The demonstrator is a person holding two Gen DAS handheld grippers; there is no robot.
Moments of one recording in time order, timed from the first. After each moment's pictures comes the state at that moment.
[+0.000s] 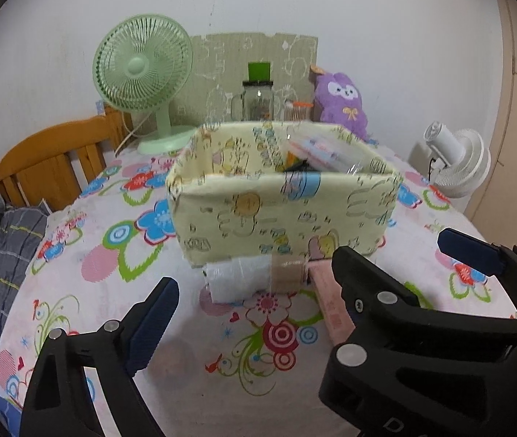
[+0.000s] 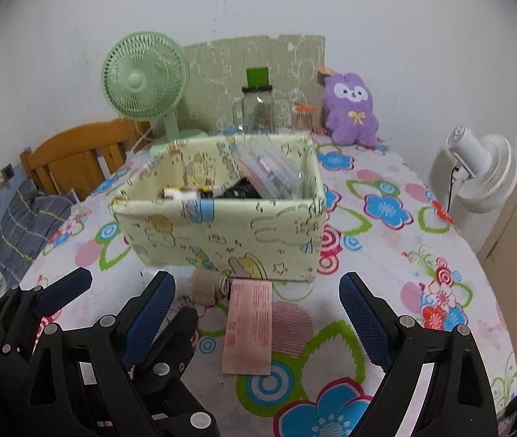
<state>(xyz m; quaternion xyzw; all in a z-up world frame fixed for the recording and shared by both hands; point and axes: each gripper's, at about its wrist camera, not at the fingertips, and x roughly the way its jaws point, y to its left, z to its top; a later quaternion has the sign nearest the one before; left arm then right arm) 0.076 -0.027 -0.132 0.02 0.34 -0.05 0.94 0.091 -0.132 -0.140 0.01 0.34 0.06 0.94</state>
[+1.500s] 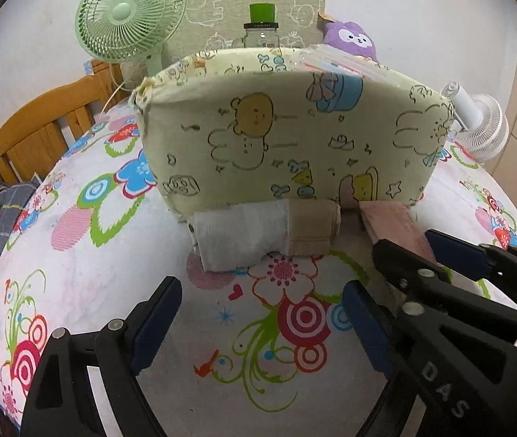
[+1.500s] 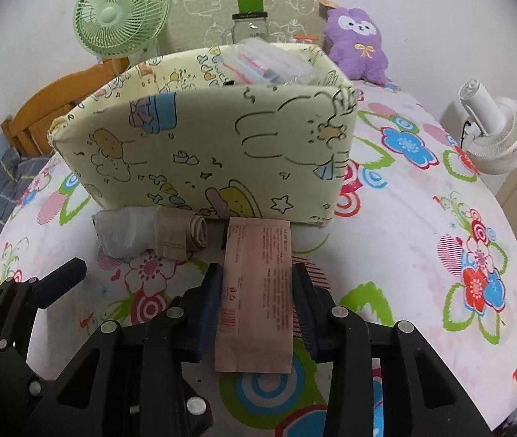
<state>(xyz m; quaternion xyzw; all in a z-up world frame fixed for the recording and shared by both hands) 0.108 -0.027 -0.179 0.03 0.41 -0.04 0.91 0.122 -0.132 -0.191 0.00 0.43 0.05 0.90</state>
